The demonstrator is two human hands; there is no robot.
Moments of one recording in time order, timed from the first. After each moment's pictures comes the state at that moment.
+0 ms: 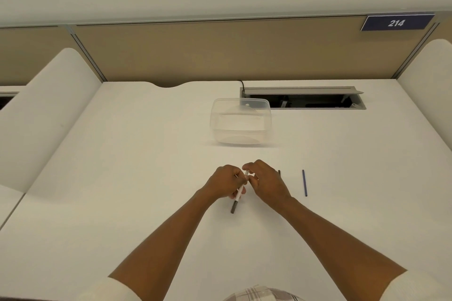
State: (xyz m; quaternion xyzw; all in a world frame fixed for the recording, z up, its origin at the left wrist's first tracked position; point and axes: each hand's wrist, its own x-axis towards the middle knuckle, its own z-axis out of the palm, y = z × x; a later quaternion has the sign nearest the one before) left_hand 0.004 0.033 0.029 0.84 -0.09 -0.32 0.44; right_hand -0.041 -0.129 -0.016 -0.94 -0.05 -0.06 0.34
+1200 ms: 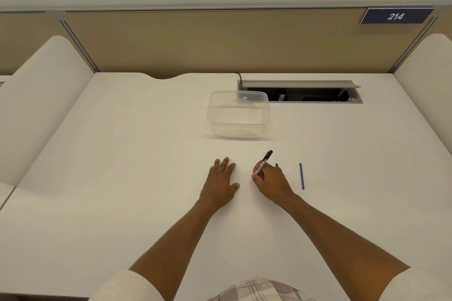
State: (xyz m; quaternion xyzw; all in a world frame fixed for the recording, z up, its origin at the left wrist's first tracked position) left_hand -0.012 0.047 -0.035 0.94 -0.20 -0.15 0.21; right_hand -0.049 -0.140 -0.019 -0.92 0.09 0.05 0.38
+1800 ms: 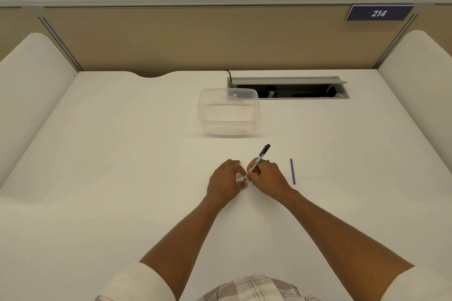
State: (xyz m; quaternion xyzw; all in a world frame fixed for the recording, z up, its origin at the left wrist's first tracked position) left_hand -0.017 0.011 -0.021 0.93 -0.19 -0.15 0.29; right_hand -0.054 -0.148 -0.006 -0.90 0.12 0.07 0.42
